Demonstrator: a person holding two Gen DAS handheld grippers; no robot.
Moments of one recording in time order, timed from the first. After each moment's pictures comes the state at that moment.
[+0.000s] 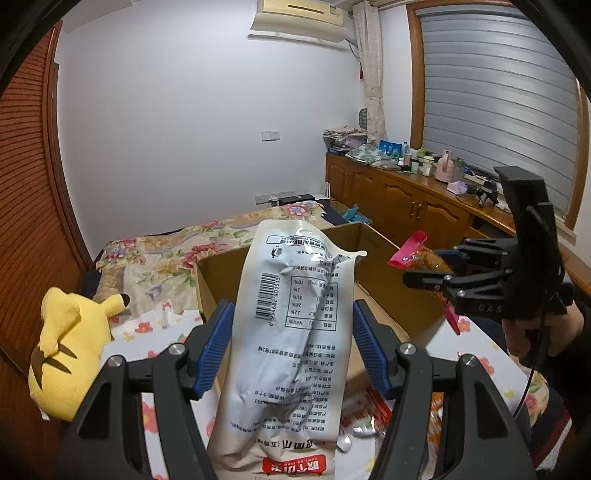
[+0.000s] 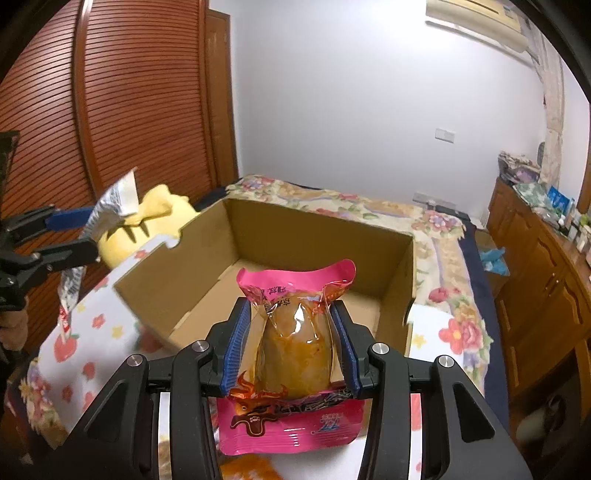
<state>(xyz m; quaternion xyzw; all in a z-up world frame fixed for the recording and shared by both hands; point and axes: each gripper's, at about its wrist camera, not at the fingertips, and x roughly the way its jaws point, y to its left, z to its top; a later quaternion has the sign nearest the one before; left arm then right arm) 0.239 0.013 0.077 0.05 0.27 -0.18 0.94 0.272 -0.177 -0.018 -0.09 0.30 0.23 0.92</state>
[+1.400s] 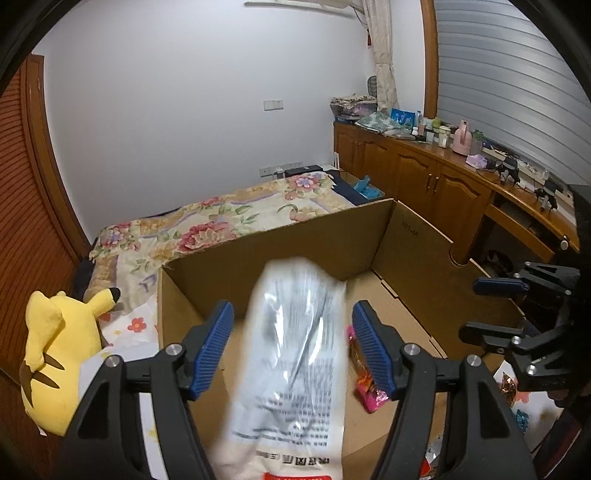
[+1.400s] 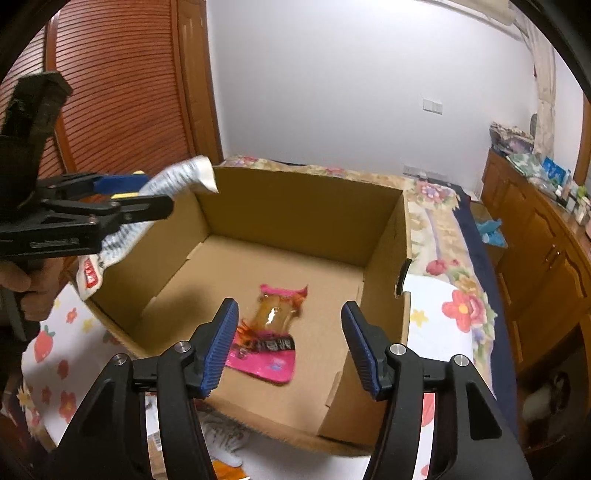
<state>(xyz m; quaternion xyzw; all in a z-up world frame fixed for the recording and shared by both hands) 0.328 -0.027 0.039 0.07 0.32 -0.16 0.93 0.293 -0.196 -0.053 -0.07 0.34 0.21 0.91</state>
